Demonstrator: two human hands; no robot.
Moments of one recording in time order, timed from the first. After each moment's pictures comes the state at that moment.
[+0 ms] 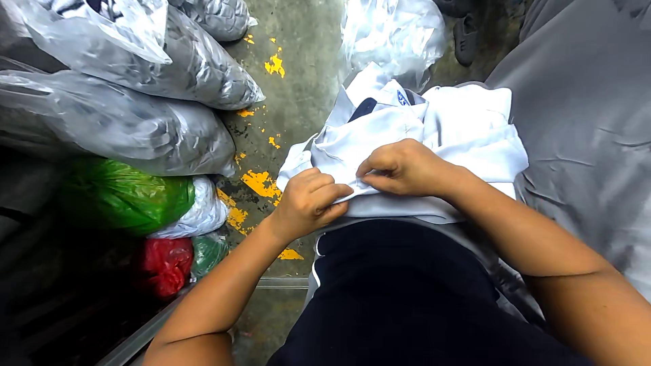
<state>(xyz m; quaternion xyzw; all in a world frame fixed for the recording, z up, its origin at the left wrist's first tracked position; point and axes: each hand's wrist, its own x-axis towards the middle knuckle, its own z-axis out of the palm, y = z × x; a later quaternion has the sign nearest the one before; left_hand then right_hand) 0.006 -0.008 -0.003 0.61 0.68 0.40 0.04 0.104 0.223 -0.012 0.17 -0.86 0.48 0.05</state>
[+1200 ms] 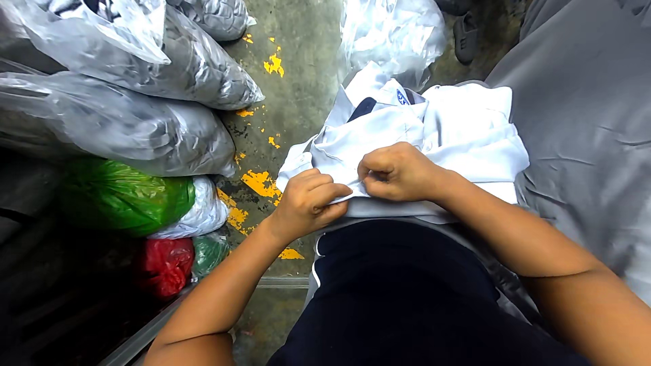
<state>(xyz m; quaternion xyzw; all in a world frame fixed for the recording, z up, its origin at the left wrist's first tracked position) 0.006 -0.008 -0.002 0.60 0.68 0.41 0.06 0.103 0.213 -0.017 0.15 -0.85 0.50 0.08</state>
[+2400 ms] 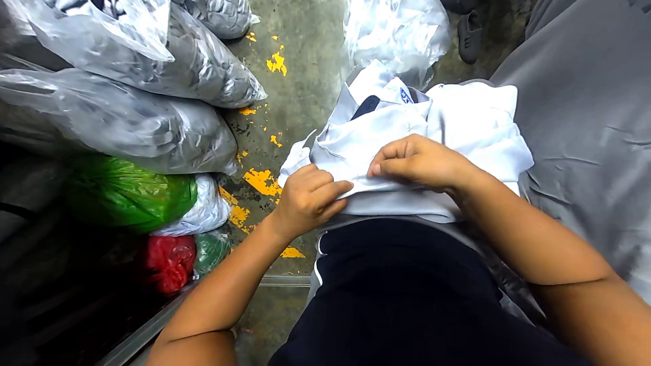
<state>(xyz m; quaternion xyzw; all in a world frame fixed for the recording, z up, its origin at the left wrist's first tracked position) 0.004 -0.013 -0.006 0.62 0.69 0.37 0.01 0.106 0.228 0.020 -0.14 -0.67 0.69 -0.22</state>
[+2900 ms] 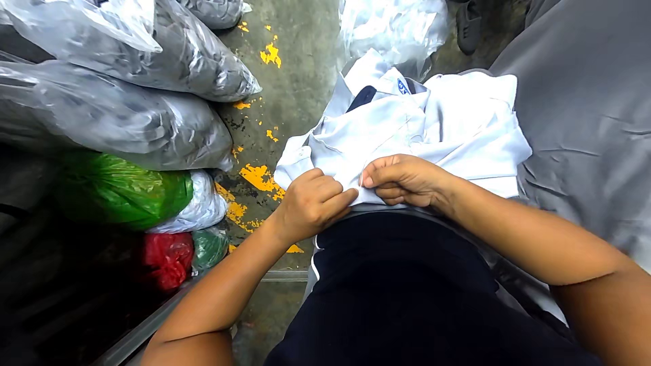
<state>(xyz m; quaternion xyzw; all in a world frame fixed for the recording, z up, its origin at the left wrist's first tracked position) 0.017 -0.013 -0.002 0.67 0.66 0.32 0.01 0.127 0.202 -0.006 -0.23 -0.35 0.85 -0.30</state>
